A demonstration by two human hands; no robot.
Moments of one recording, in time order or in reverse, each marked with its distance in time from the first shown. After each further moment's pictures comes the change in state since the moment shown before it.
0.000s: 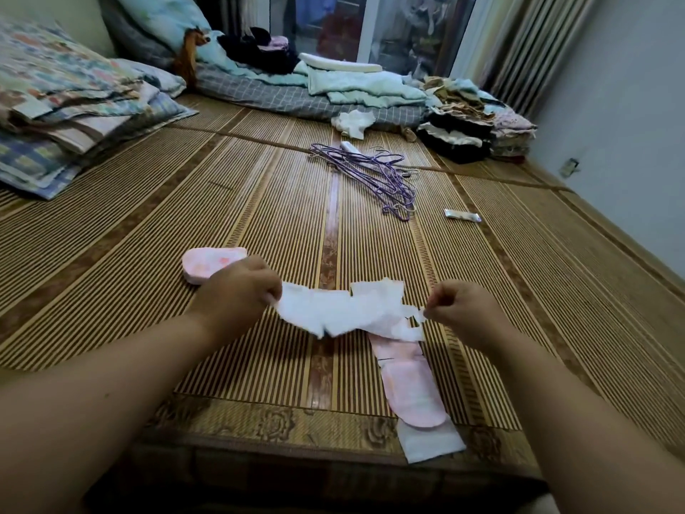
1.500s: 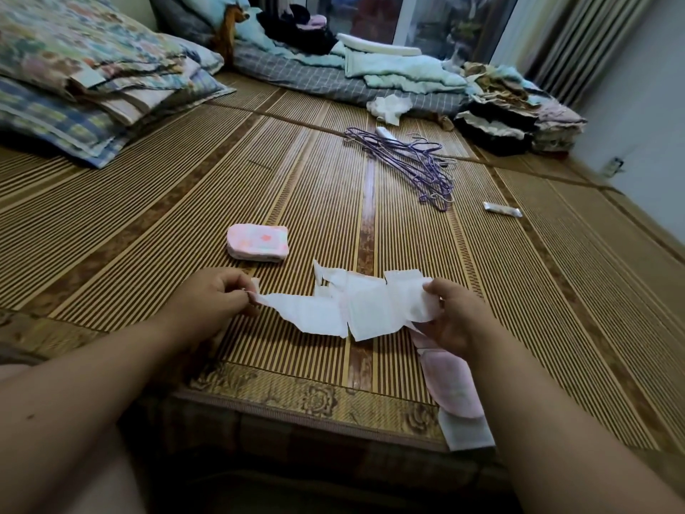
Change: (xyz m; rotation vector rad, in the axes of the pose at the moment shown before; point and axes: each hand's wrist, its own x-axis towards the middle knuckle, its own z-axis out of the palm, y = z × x) left_hand -0.064 -0.045 -0.034 -0.504 -0.040 -0.533; right_hand 0.006 -0.039 0.071 0.966 -0.122 0.558
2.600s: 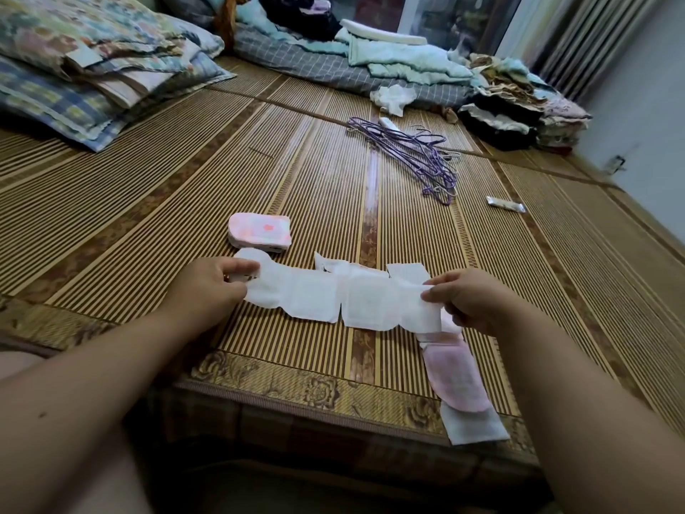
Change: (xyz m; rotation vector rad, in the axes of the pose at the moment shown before) left_hand 0.001 -0.001 0.006 0.147 0.179 -0.045; right_hand -0.001 -0.027 -0.012 -0.702 -0.008 -0.109
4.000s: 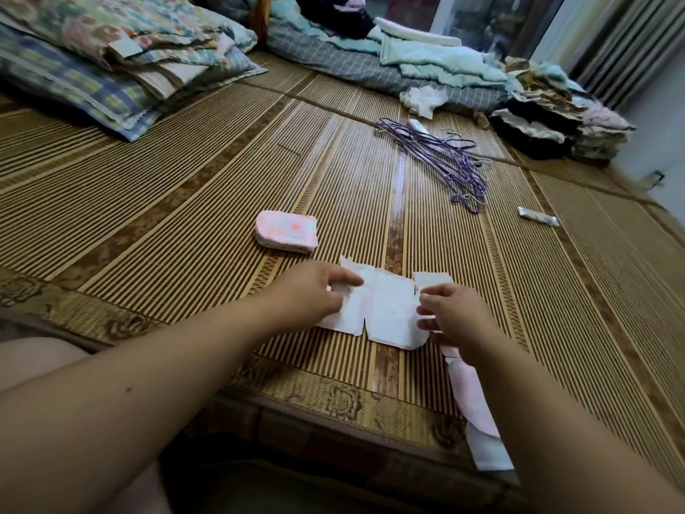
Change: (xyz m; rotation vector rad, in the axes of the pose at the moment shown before) left_hand 0.002 0.051 0.037 -0.036 -0.449 0.117; right_hand -0.001 -0.003 0.060 -0.007 0.140 -0.088
